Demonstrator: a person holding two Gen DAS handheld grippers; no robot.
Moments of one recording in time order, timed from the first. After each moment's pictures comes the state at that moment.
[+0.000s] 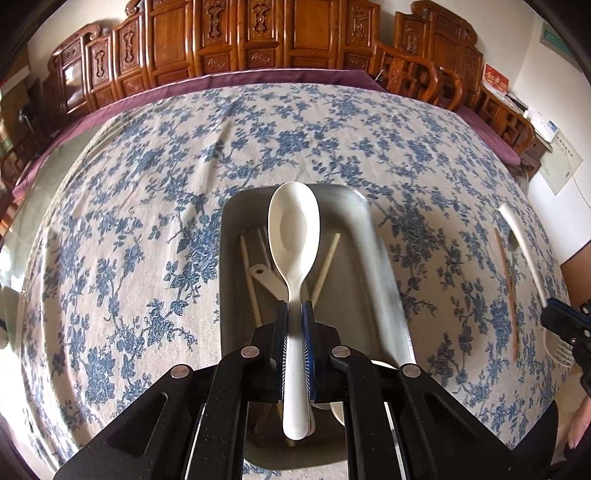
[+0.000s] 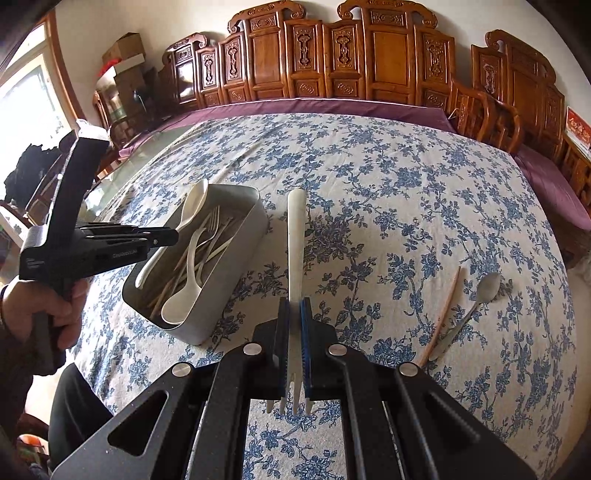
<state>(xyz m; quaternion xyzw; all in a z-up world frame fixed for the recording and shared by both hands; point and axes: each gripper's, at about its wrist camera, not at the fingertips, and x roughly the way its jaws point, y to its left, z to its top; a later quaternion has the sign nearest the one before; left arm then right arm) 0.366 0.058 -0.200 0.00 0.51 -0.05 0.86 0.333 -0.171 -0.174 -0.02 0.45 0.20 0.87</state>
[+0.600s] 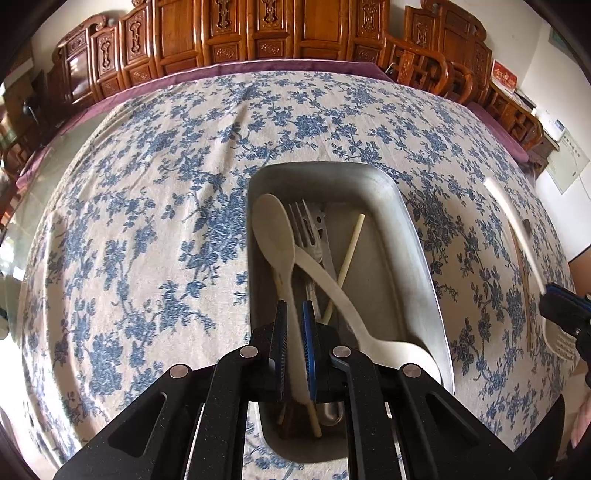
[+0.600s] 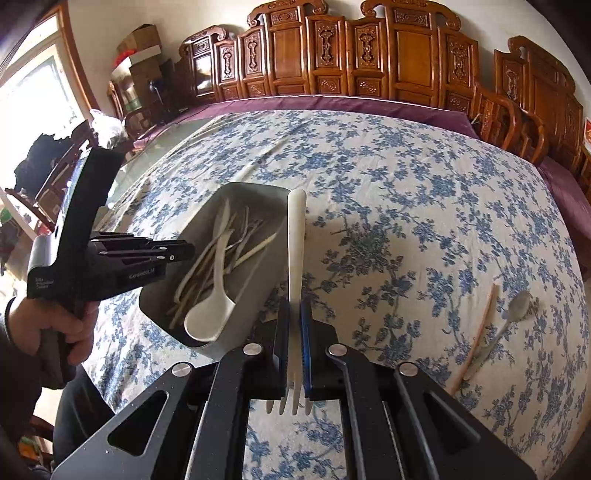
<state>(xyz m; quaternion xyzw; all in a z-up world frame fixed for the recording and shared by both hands) 0.357 0.076 -0.209 0.00 0.52 -0.04 0.85 0.344 -0.129 -0.177 -0.03 0.45 0.23 0.86</state>
